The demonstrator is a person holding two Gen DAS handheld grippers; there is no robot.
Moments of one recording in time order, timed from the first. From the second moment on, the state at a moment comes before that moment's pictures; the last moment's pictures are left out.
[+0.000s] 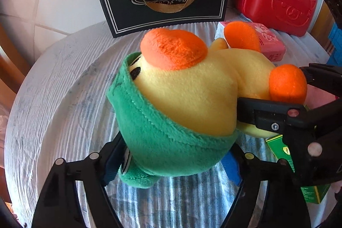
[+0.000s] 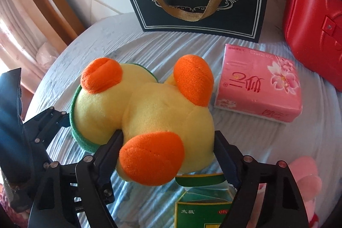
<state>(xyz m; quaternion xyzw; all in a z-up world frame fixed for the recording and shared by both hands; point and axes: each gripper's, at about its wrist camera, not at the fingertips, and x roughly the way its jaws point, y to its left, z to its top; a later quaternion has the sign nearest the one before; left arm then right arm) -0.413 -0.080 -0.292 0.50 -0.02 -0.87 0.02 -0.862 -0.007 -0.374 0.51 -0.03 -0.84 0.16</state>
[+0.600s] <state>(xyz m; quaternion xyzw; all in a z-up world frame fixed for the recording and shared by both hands) -0.359 -0.042 -0.166 0.39 -0.05 -0.92 0.01 -0.793 0.008 -0.248 0.42 -0.01 -0.90 0.15</state>
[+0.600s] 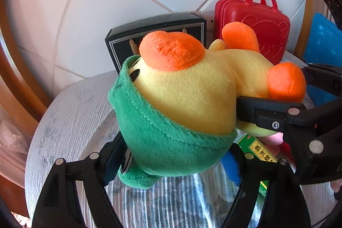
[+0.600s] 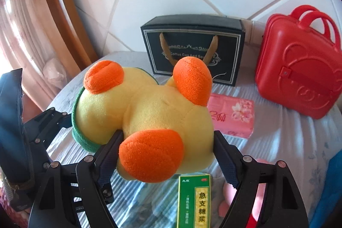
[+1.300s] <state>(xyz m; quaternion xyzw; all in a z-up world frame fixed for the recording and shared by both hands) -0.244 0.151 -0.017 0.24 -0.10 -0.95 -0.18 -0.568 0.122 -0.077 0.28 -0.03 -0.96 -0.08</state>
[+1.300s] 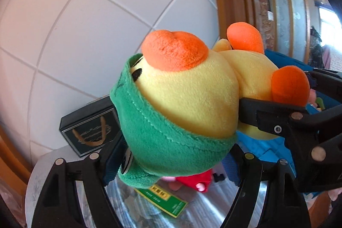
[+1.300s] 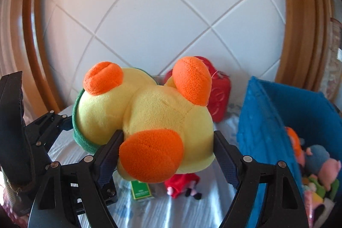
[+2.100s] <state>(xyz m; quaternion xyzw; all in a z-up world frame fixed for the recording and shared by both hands) -0.184 0.454 -0.010 0.27 -0.20 -0.85 -0.40 -0.339 0.347 -0.071 0.27 -0.12 -0.89 -0.35</state>
